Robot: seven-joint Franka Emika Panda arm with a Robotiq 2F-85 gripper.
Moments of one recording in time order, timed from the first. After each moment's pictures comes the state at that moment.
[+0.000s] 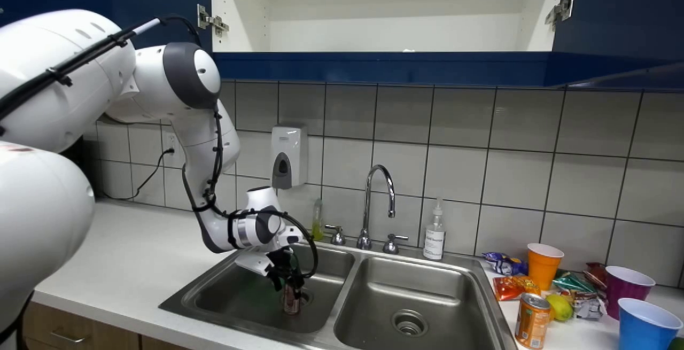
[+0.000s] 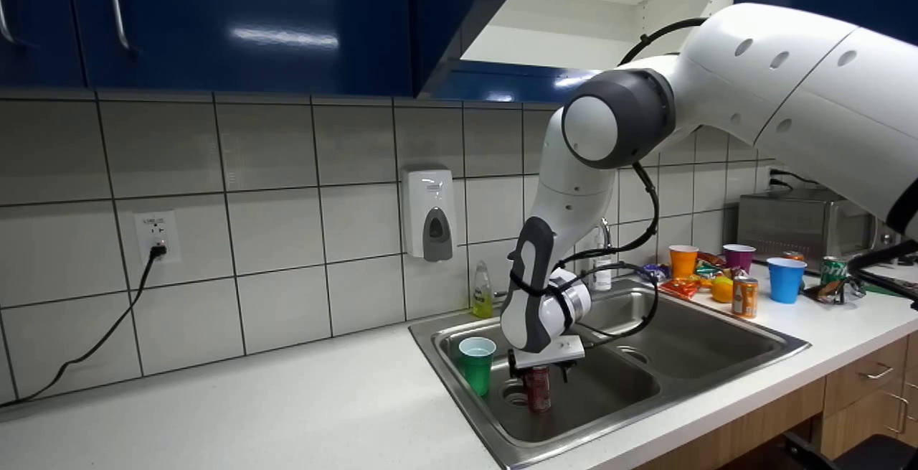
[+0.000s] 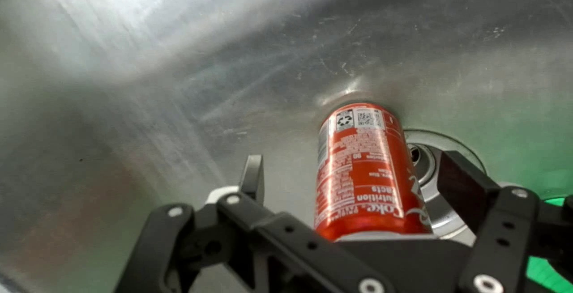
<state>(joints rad) 0.37 0.96 -0.33 -1.86 0.01 2.88 0.51</state>
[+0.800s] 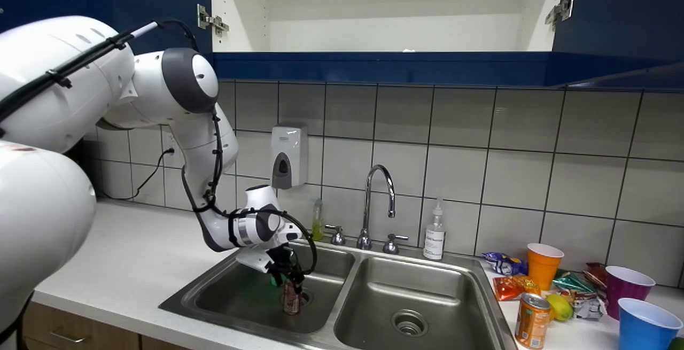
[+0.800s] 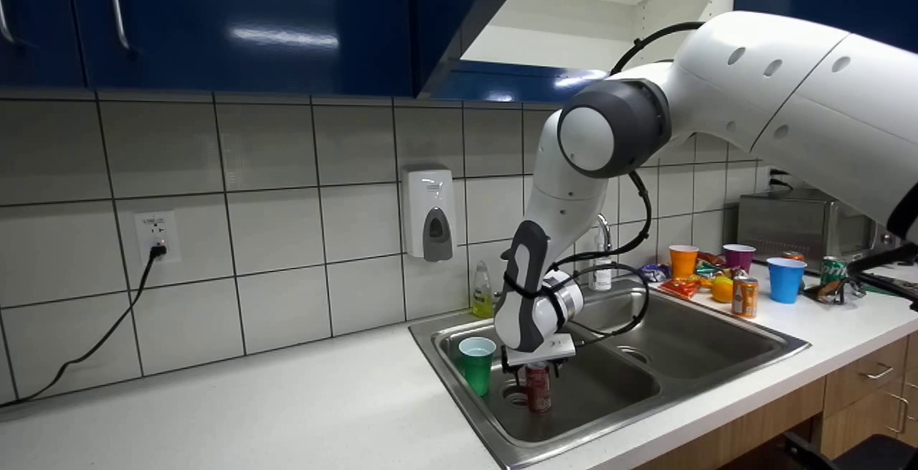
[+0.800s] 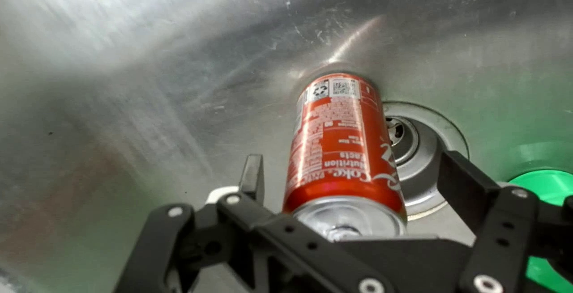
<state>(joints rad) 0.39 0.99 -0.34 -1.81 0.01 2.88 0.53</state>
